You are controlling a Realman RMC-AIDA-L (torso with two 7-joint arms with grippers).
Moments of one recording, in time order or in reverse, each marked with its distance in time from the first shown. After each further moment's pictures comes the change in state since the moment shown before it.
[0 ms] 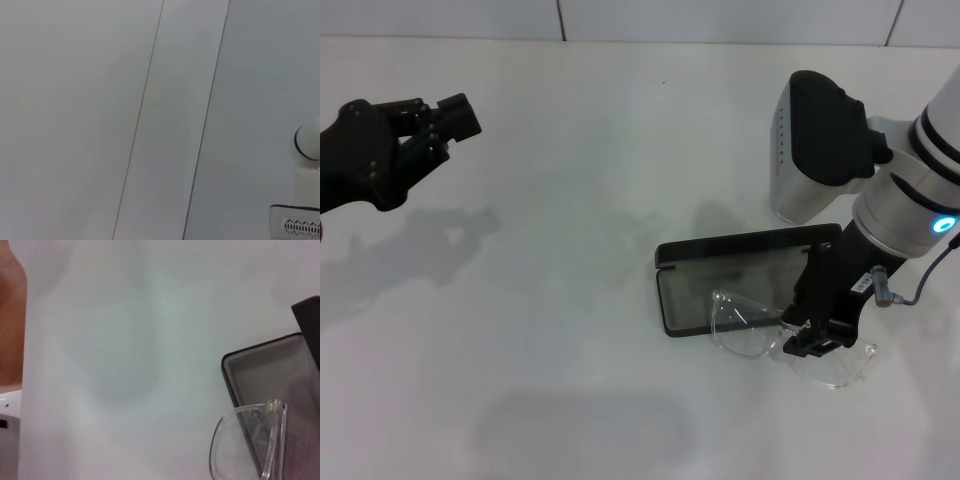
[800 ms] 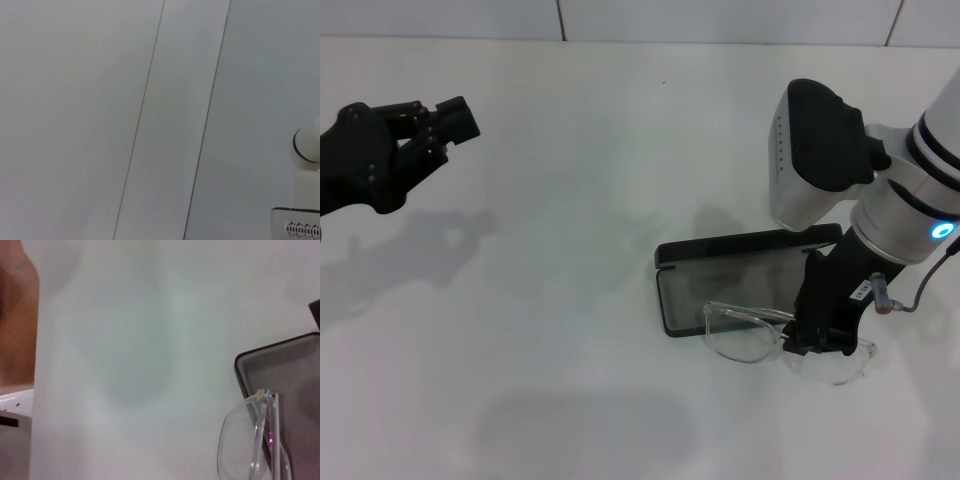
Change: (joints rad) left arm 0.005 -0.001 0.000 0.000 0.000 0.000 0.002; right arm 0.005 0.001 -0.003 0.027 0.018 -0.002 -0.021
